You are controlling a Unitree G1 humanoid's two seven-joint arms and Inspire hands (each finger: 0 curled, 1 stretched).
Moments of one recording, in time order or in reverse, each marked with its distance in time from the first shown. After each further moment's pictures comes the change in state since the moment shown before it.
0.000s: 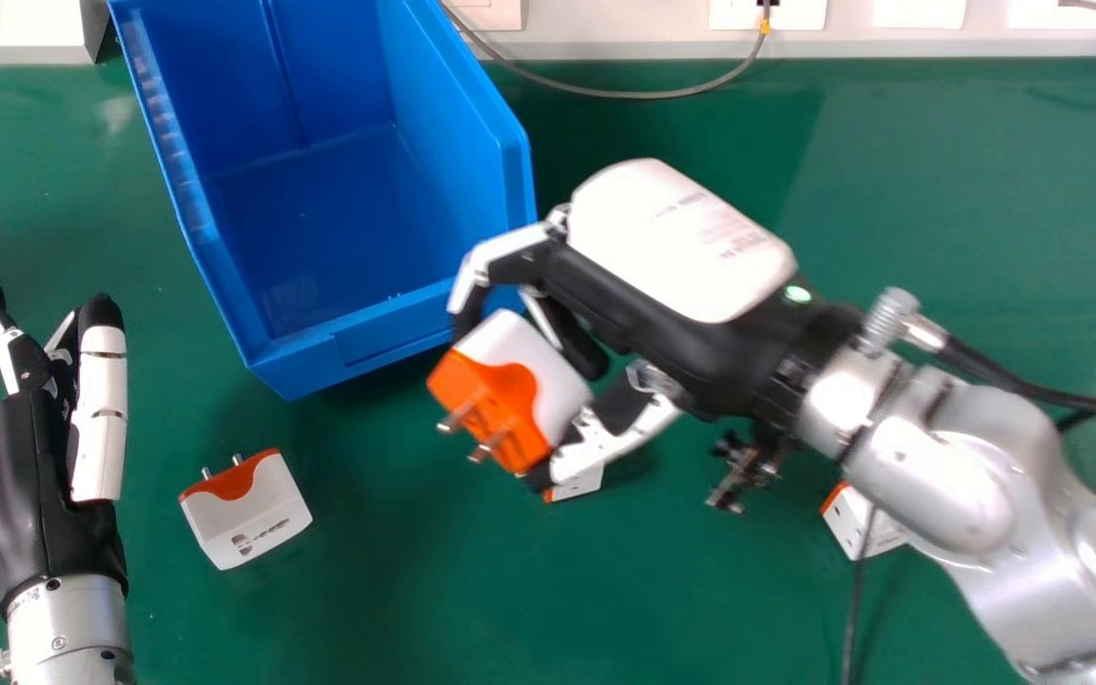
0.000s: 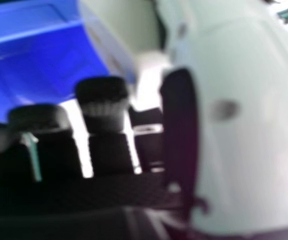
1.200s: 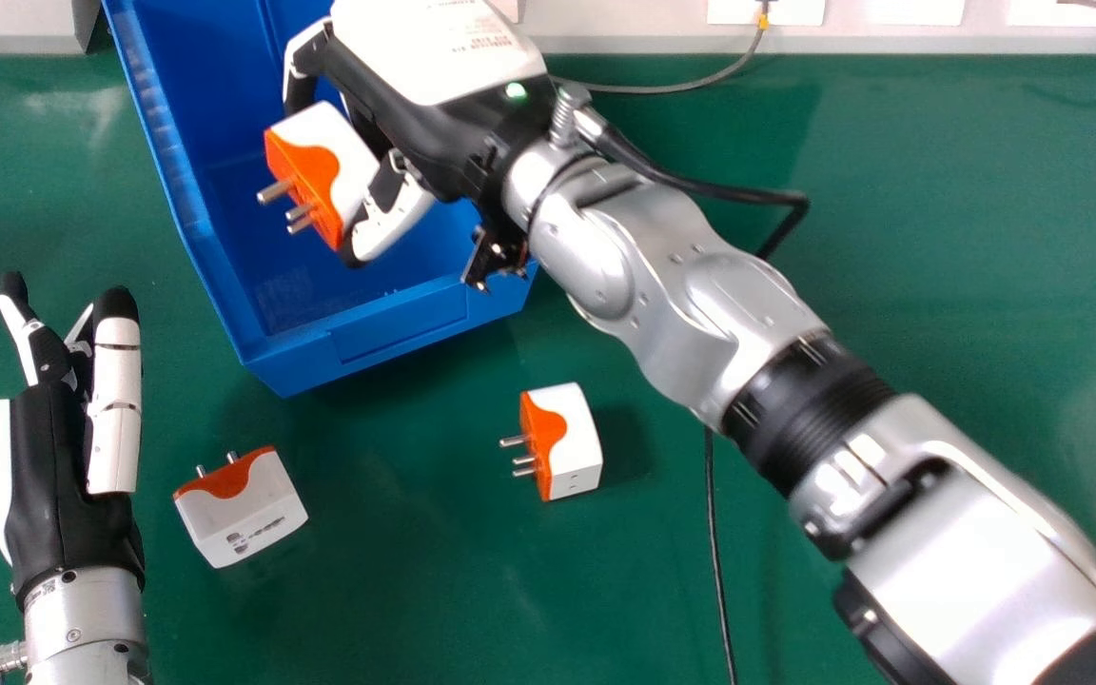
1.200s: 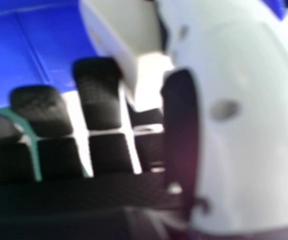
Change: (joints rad) left arm 0.010 -0.022 -0.011 -0.048 -0.010 0.041 -0.017; right arm -0.786 0.461 0.167 1.114 -0.225 0.215 -0.408
